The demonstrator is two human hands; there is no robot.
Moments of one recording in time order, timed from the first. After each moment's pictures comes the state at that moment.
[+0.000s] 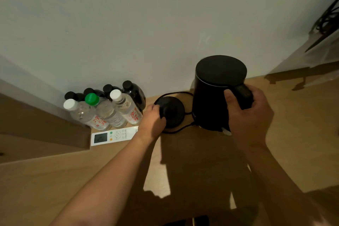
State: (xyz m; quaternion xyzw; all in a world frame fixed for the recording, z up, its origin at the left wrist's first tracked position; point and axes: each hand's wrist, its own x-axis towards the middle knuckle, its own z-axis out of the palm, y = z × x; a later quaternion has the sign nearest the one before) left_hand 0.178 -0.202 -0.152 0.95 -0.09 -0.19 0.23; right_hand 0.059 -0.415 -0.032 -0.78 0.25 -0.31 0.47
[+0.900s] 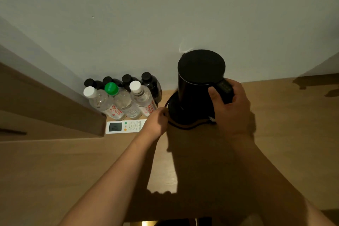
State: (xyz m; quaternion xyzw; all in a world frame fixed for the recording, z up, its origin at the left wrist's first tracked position) left_hand 0.163 -0.168 -0.125 0.88 0.02 -0.25 0.40; right_hand 0.112 -0.369 -0.064 -0.81 0.15 -0.21 0.53
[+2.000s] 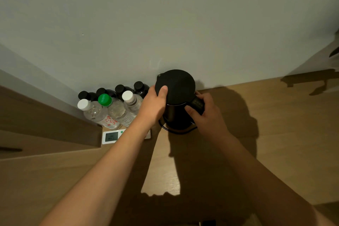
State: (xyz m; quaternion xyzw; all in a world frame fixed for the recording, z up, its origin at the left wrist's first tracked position) left_hand 0.205 -0.198 -0.069 0.85 0.06 -0.17 0.49; right_hand 0.118 -0.363 -0.093 -0.81 0.12 -0.01 0.58
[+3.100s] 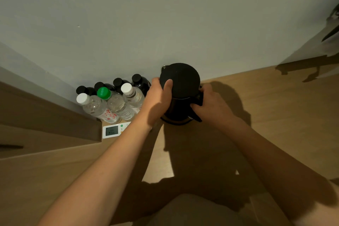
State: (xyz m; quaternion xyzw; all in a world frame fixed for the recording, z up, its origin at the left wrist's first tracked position) left_hand 0.192 -0.200 -0.066 0.87 -0.01 -0.18 0.46; right_hand 0.117 -0.373 -0.070 -0.90 0.14 0.09 0.40
